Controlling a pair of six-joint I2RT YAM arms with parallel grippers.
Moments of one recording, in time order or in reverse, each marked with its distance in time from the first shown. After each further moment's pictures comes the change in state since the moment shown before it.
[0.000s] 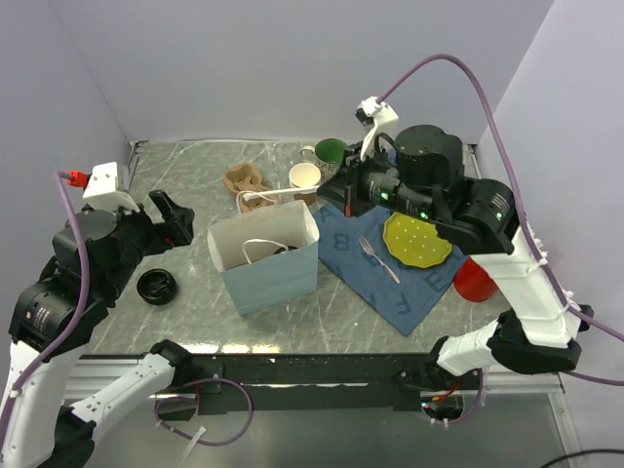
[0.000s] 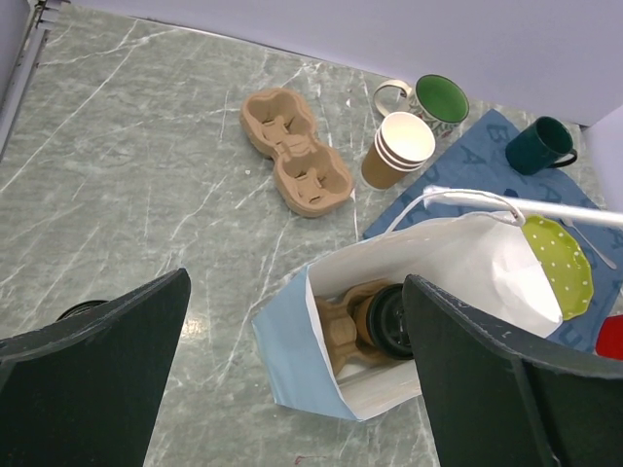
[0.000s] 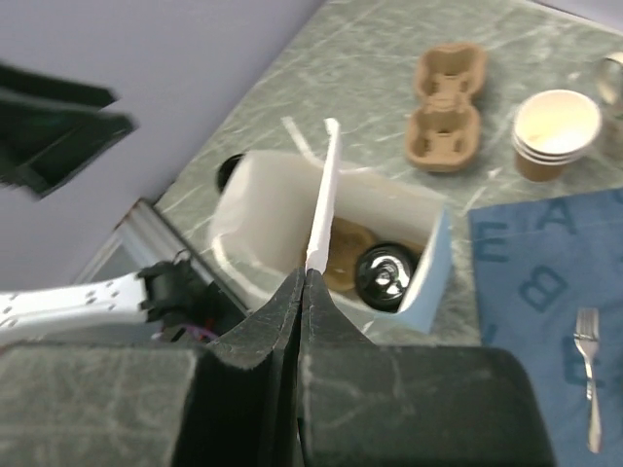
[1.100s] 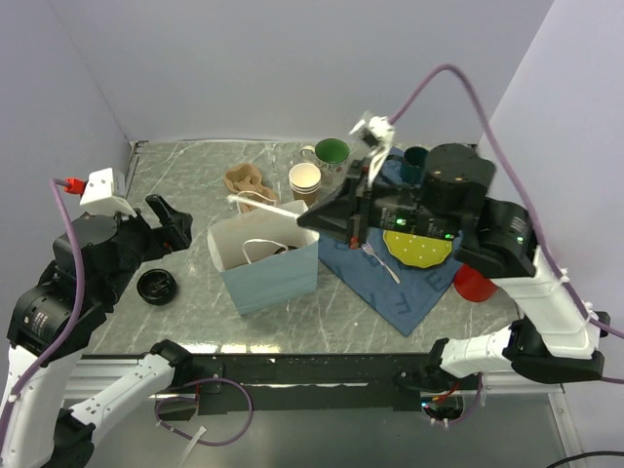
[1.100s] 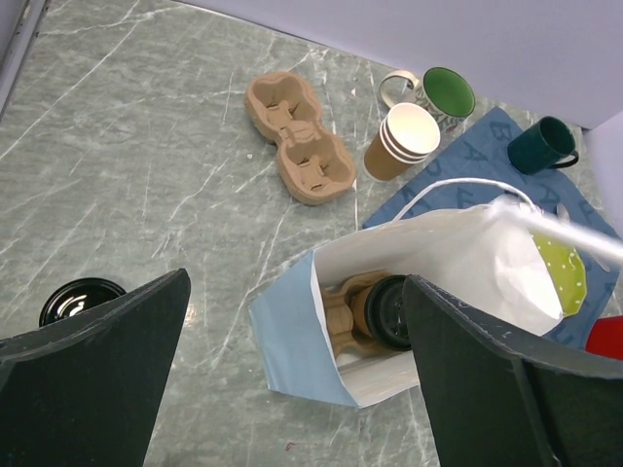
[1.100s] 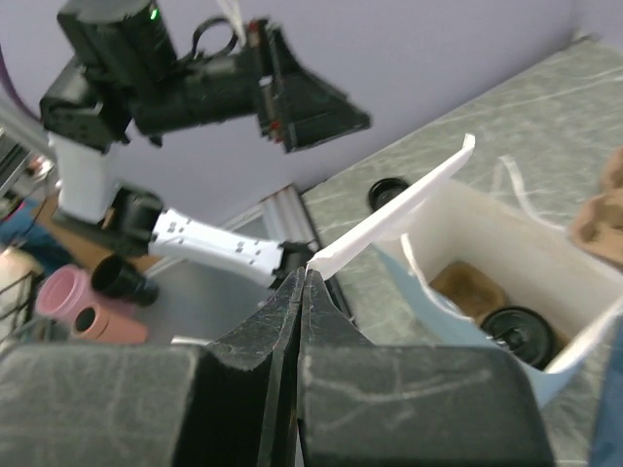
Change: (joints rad) left arm 0.000 -0.018 -0.013 -0.040 -0.016 -0.060; right arm 0.143 -0.126 -0.095 0.212 -0.267 -0.020
